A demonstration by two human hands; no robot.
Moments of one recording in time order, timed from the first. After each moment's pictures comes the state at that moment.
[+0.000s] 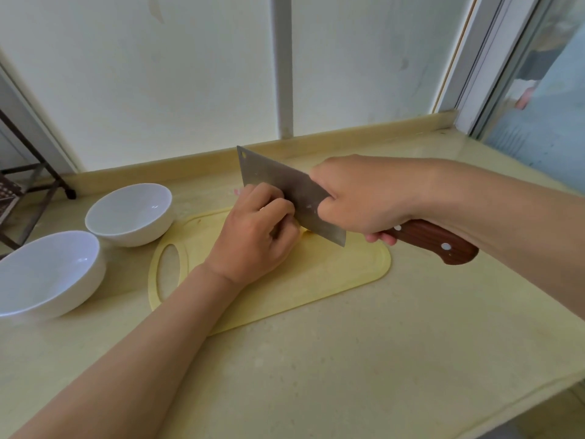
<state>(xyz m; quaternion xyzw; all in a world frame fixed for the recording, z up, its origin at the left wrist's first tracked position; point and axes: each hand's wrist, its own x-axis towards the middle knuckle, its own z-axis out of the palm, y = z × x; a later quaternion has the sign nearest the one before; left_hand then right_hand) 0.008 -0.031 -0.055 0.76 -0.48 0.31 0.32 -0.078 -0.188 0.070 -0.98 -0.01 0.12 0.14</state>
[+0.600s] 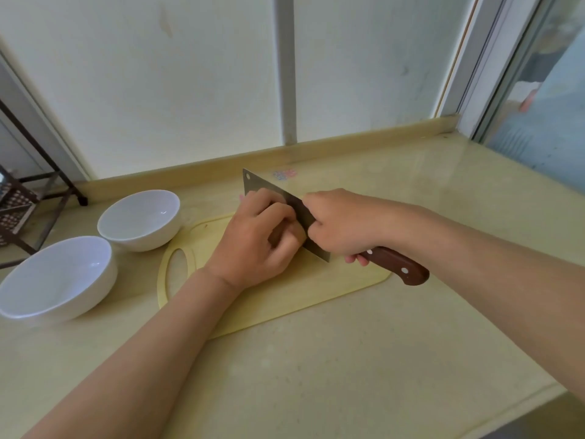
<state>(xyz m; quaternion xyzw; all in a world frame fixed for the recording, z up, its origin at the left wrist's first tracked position) 0.005 -0.023 -0.050 0.76 -0.49 0.26 0.35 -0.061 -0.180 0.025 -0.97 0.02 0.14 0.17</state>
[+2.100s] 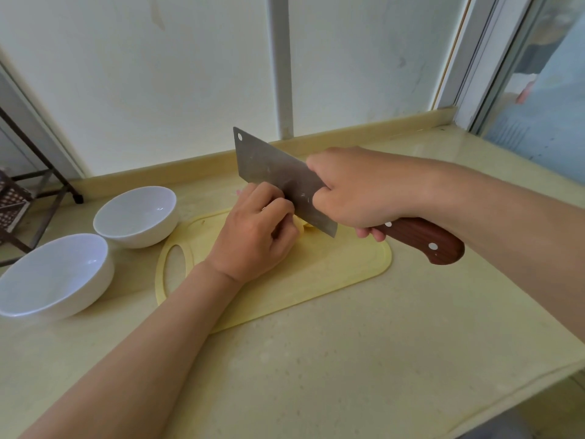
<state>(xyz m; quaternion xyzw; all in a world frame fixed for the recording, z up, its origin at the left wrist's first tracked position) 0.013 -0.028 -0.055 0.75 -0.50 0.32 0.28 -0.082 -0.181 0.071 -0.99 0.00 0.07 0.15</state>
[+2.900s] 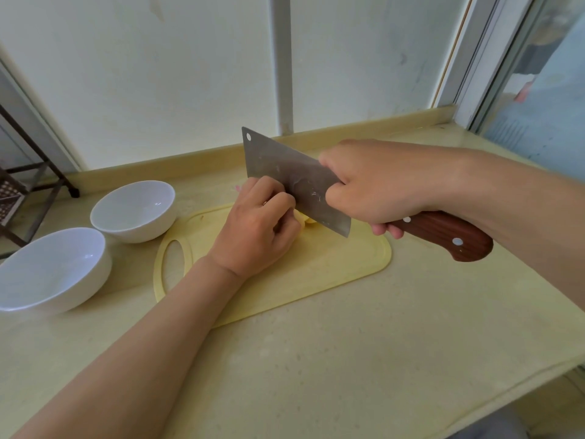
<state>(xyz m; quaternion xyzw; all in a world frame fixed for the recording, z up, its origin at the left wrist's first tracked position) 0.013 -0.032 -0.056 0.75 -0.49 0.33 0.29 -0.089 -0.187 0.078 -0.99 0.02 0.10 0.14</state>
